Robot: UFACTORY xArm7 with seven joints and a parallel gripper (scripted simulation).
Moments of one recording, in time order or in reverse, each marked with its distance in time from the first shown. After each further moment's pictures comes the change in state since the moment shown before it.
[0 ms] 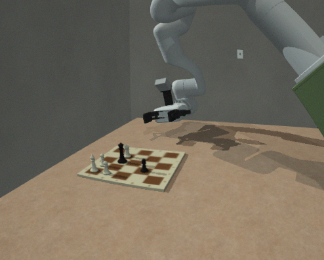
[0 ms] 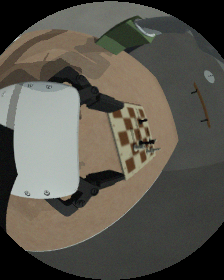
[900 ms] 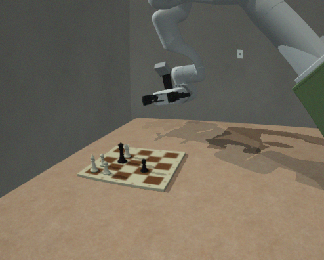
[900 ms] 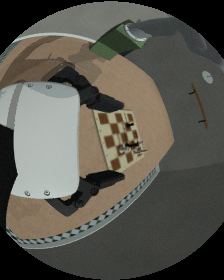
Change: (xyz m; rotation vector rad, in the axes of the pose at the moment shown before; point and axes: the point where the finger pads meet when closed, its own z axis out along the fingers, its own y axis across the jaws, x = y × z) arm 0.059 -0.008 0.000 0.002 0.004 -0.002
